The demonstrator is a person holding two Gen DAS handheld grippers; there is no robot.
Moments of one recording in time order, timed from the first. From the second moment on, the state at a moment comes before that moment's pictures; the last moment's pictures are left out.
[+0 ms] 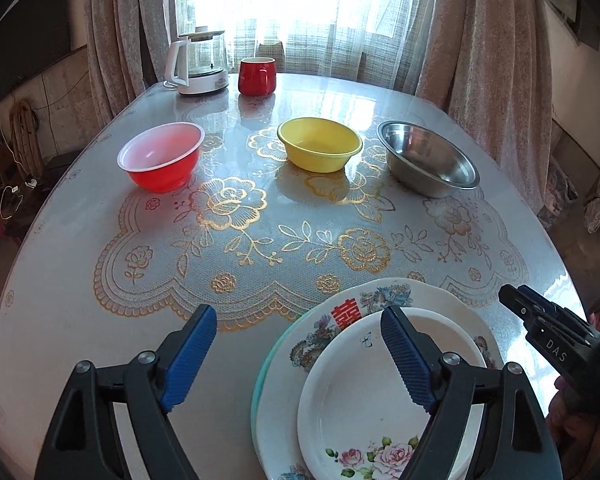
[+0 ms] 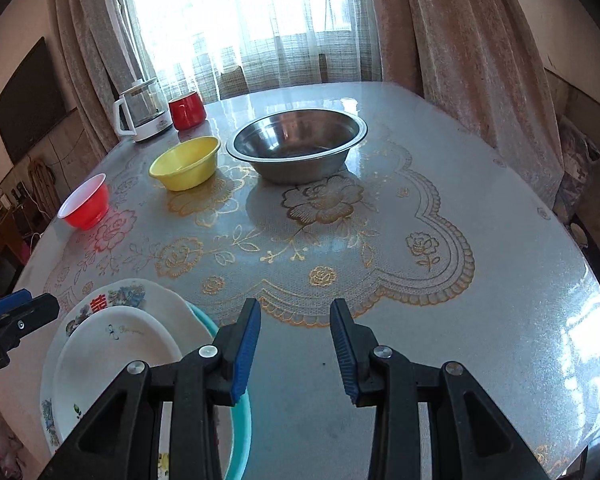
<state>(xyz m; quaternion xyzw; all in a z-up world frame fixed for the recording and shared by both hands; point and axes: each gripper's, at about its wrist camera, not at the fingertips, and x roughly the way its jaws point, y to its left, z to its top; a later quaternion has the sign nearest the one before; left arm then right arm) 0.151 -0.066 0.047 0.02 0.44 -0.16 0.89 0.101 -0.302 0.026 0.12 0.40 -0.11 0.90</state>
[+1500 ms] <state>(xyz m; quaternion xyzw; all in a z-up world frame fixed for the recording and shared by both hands) 0.235 -0.103 0.035 0.04 0.49 -0.12 0.86 0.259 -0.436 -0.009 0.36 0.37 -0.10 0.85</state>
